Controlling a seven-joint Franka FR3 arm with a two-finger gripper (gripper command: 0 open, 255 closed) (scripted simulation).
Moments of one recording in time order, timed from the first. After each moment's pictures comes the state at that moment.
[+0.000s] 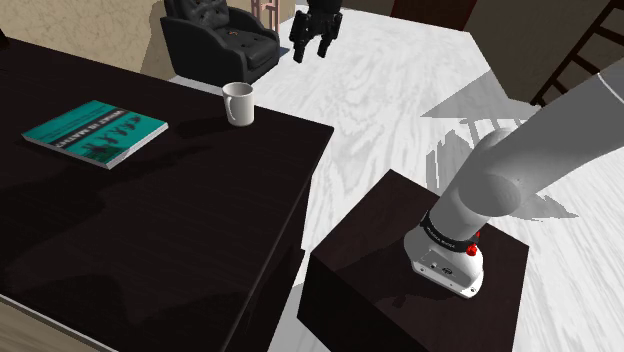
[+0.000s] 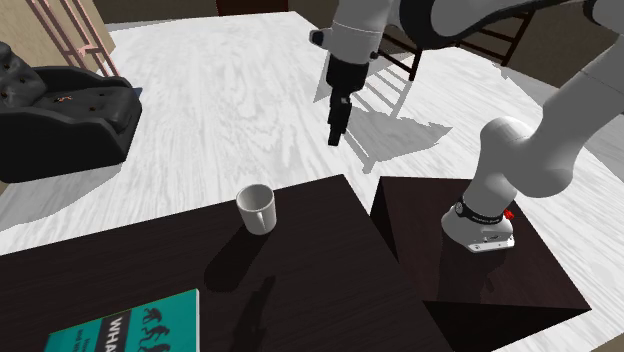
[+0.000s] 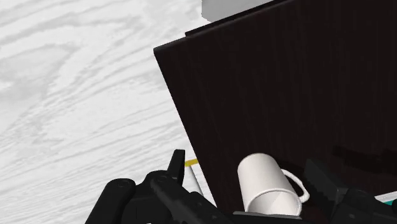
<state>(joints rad) 0.00 -0.37 0.06 -2.15 0.08 1.93 0.03</state>
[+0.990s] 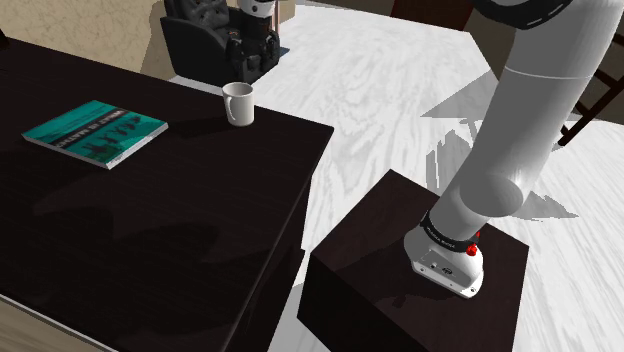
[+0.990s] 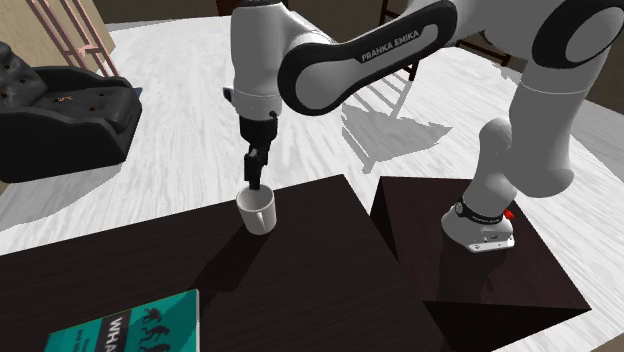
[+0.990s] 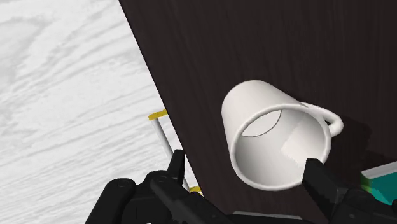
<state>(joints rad) 0.04 0.21 0.11 -1.71 0.04 2.05 0.13</state>
